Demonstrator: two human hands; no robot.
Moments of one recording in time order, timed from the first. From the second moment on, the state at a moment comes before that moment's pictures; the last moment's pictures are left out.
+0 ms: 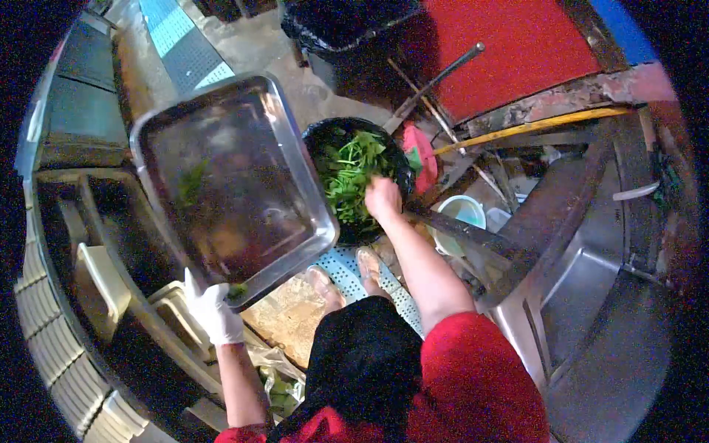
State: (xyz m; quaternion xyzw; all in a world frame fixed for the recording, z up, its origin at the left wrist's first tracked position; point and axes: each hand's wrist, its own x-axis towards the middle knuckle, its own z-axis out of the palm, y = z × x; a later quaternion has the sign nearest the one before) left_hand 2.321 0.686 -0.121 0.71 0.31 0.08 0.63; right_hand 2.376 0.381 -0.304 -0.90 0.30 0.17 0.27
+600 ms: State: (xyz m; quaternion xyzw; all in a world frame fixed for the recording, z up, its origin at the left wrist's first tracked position) left_hand 2.298 0.676 0.036 0.65 0.13 -0.02 0.75; right_hand 2.397 0.554 -0.024 -0.89 -0.27 -0.25 0.28
